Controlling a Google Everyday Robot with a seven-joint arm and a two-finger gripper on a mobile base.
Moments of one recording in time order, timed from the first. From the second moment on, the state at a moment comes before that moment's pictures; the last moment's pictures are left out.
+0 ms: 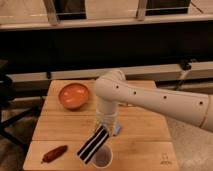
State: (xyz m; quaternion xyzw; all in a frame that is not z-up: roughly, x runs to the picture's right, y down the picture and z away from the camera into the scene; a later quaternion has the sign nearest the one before) arm -0.004 0.221 0.626 -0.33 -0.33 -0.53 0.71
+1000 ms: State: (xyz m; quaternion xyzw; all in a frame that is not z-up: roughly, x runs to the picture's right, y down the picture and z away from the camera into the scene) arm 0.026 0.205 0.610 -0.34 -0.30 -0.53 0.72
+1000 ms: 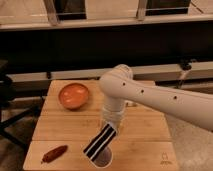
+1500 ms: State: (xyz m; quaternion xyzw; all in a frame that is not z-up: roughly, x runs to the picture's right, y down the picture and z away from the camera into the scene) arm 0.044 0.206 0.611 -0.34 -0.29 -0.53 0.72
